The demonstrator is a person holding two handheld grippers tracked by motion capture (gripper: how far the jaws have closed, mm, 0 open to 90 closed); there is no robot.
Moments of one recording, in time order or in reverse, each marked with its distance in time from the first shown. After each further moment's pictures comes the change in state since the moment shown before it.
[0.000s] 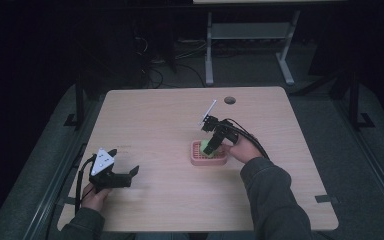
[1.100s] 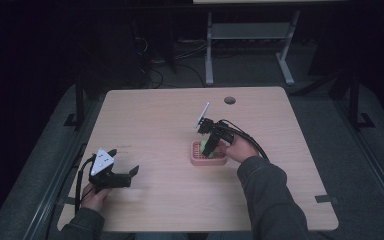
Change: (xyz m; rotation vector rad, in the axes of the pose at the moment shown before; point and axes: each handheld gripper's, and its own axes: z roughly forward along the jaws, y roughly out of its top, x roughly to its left) left arm 0.000 0.000 -0.001 0.002 -0.001 -0.003; right arm 0.004 0.009 0.013 0.076 -0.024 -0.031
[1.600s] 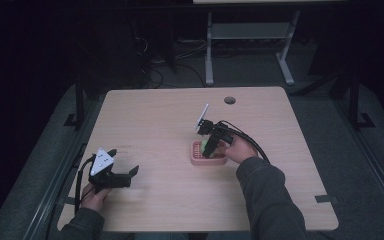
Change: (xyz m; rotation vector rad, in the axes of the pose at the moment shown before) left arm 0.000 0.000 -0.001 0.001 -0.002 -0.001; right arm -0.002 0.000 0.009 0.024 0.005 0.001
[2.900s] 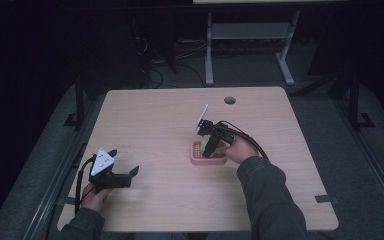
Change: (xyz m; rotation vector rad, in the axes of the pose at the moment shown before) left arm -0.001 0.000 0.001 0.001 -0.004 0.004; right arm 0.003 -0.001 -0.003 -0.007 -0.017 -0.024
